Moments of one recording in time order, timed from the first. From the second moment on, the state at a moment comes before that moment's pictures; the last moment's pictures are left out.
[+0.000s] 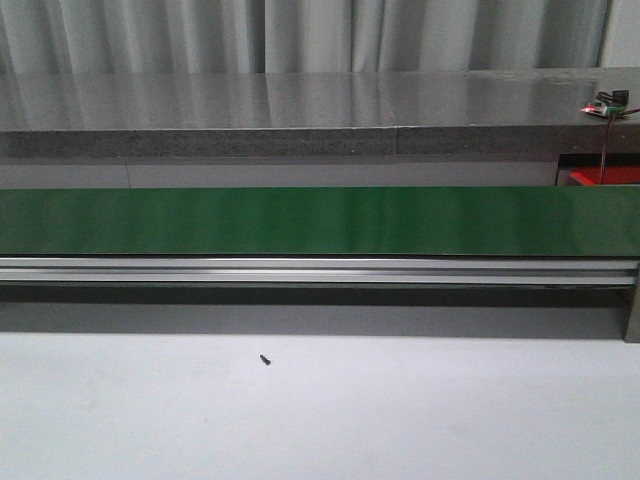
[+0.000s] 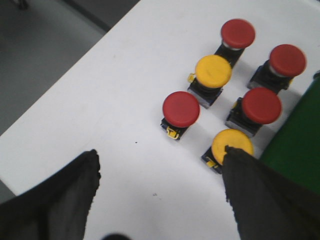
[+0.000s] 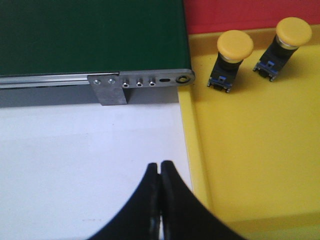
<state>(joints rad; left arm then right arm) 0.47 1.44 -1.10 0.17 0.67 -0.31 -0.07 0.58 -0.49 -0.02 0.70 0.09</state>
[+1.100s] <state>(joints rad) 0.57 1.94 -1.48 -0.17 0.87 0.04 -0.07 0.58 -0.49 -0.02 0.70 0.09</state>
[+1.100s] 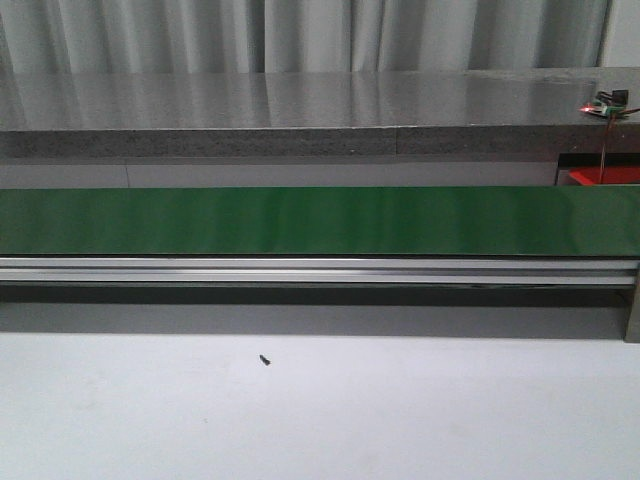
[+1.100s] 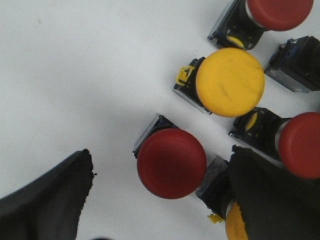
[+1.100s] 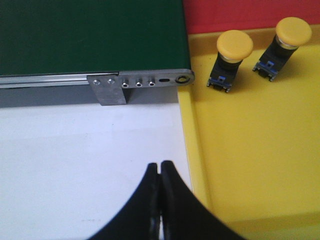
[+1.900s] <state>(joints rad) 0.57 2.02 -1.49 -0.17 0.85 0.09 -0.07 0.58 -0.49 -0.02 0.70 0.09</state>
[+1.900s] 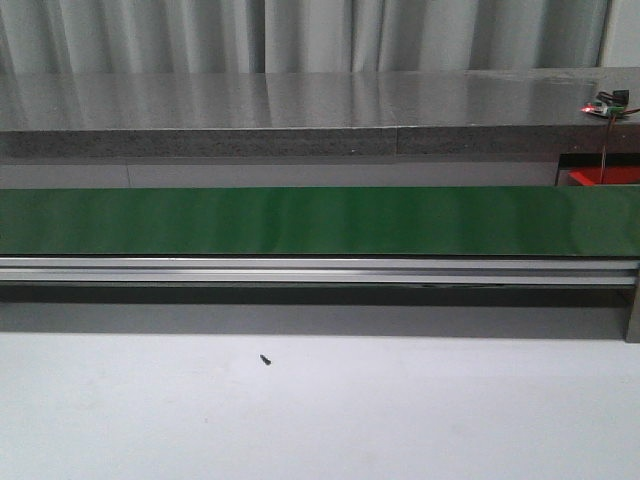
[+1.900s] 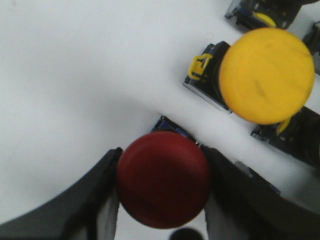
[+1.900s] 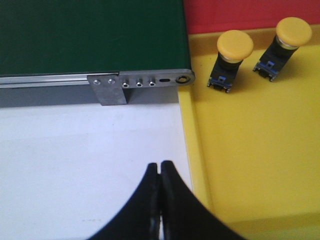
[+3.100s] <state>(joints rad) 0.29 1.74 -1.49 -0.17 0.90 0.09 -0.07 0.58 -0.49 -0.02 0.70 0.09</state>
